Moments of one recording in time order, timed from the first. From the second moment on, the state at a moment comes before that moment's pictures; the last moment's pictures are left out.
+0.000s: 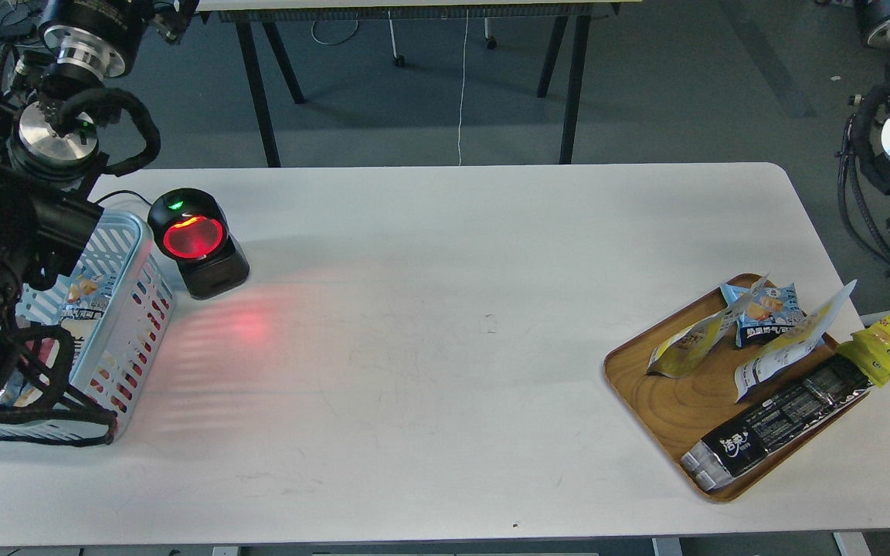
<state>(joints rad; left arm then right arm) -1.11 0.27 -0.90 -0.32 -0.26 -0.49 -0.14 1.12 -0.41 0.70 0.44 0.16 0.49 0.44</state>
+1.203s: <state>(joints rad) -1.12 0.28 -0.88 -0.32 -0.25 -0.49 -0.14 1.77 -0.74 -0.28 1.31 -1.02 0.49 0.49</state>
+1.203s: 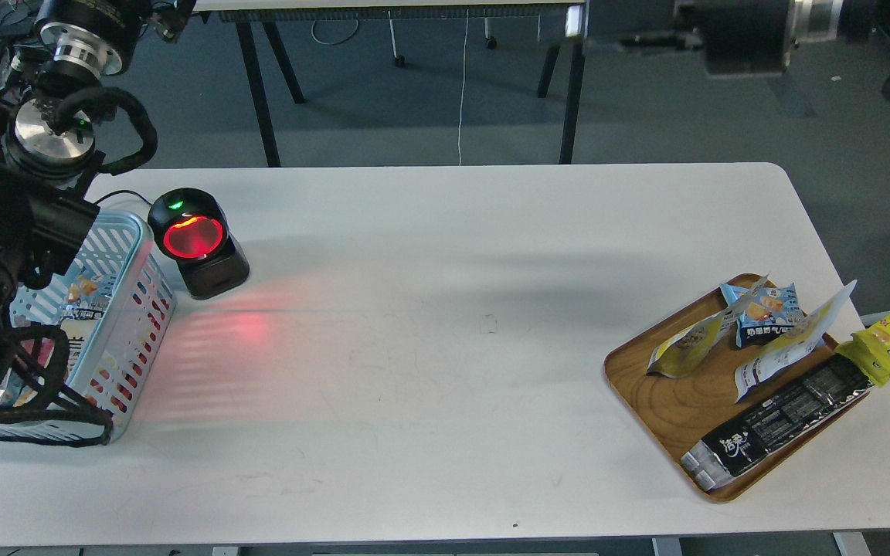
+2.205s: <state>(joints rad) -1.12 0.28 -0.88 -0.32 -0.25 -0.49 -0.15 1.75 -0.87 -0.72 1.48 -2.05 0.25 0.49</state>
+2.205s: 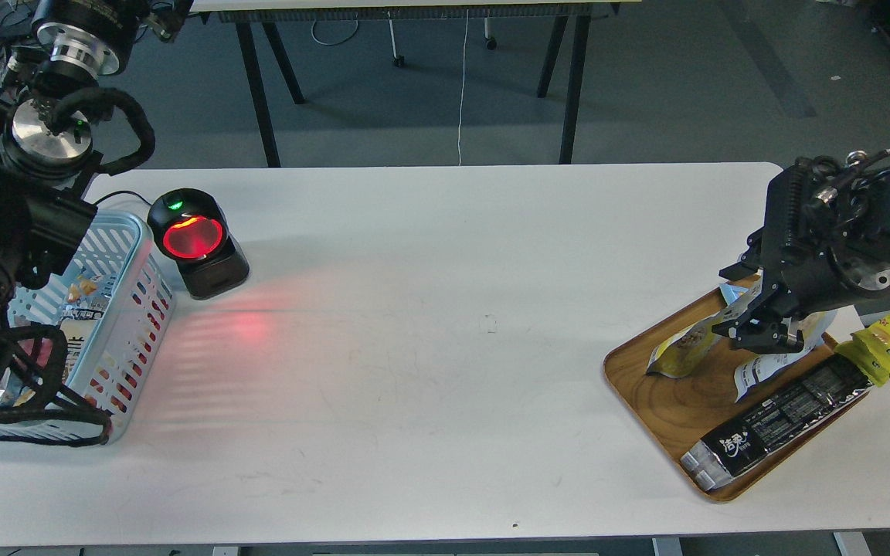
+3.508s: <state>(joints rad) -1.13 0.28 -0.88 -0.32 -0.25 -0.49 -0.15 1.74 -0.85 -0.66 1.38 -2.03 0.18 0.49</state>
